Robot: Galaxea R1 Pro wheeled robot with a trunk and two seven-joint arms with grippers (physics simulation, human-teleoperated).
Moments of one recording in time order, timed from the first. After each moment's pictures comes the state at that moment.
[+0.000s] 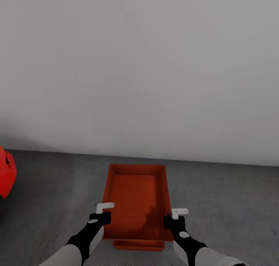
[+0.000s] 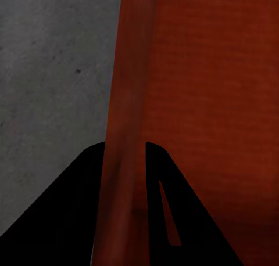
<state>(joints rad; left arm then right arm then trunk) -0.60 -0.11 -0.01 -0.33 0.05 0.05 0.20 -0.65 0.12 0.28 -0.08 -0.22 -0.32 -0.15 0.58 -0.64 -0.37</state>
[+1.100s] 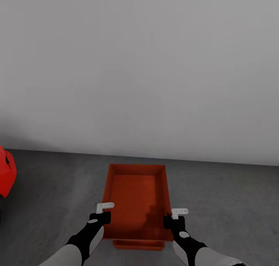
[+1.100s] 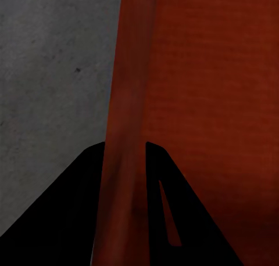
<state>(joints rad) -0.60 -0.10 -0.01 -0.33 0.05 0.05 0.20 -0.65 0.12 0.28 -0.08 -0.21 -0.32 -0.15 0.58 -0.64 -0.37</state>
